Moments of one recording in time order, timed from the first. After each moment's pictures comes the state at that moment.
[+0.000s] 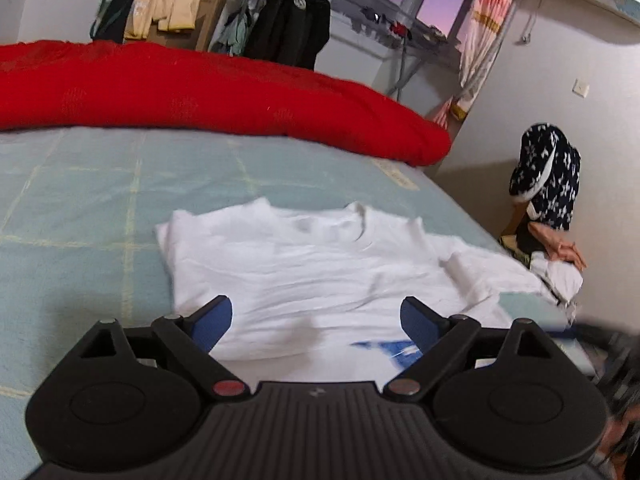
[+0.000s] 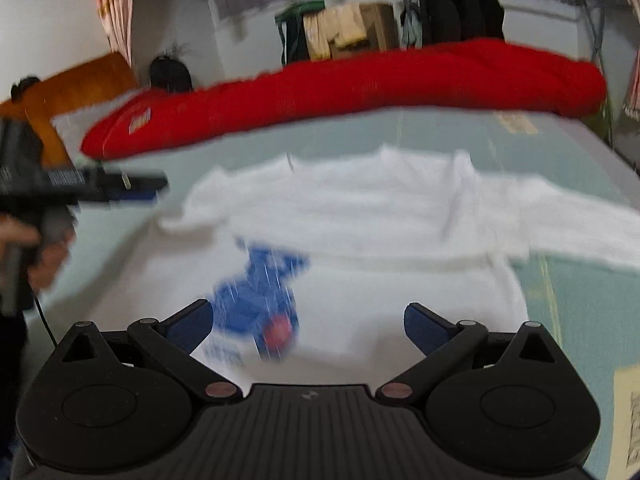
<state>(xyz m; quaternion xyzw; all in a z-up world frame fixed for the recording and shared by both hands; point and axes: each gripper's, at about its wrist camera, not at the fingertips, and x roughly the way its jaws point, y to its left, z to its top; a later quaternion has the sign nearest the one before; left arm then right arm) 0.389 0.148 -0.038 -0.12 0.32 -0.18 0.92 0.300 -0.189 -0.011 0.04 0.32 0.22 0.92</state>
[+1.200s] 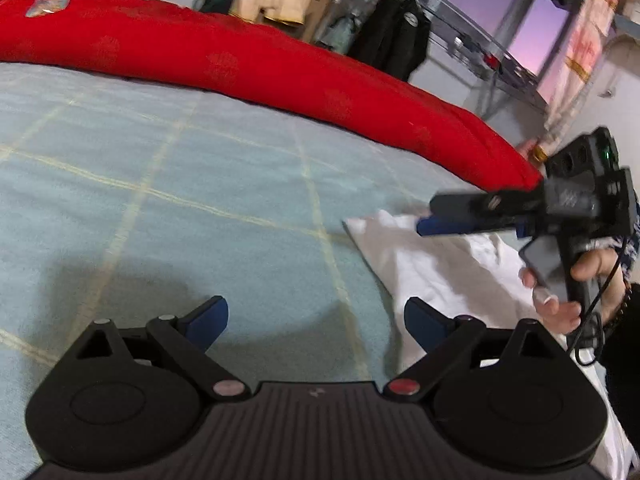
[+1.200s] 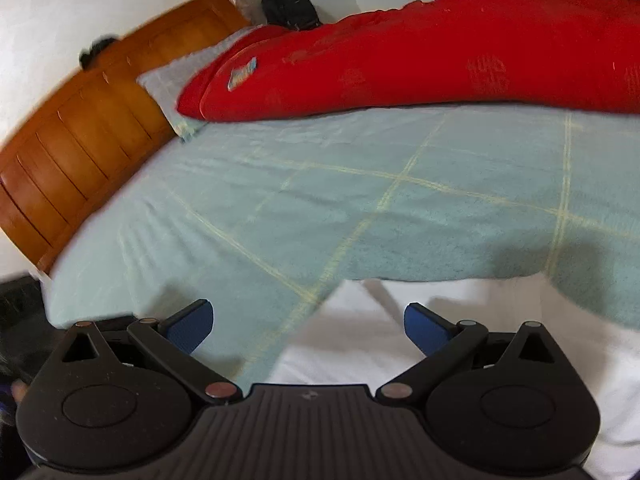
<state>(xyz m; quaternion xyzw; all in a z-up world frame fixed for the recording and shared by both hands) 0.403 0.258 -0.083 -0.19 0.33 -0.09 0.92 0.548 0.011 -0.025 0.08 0.42 0.46 0.78</state>
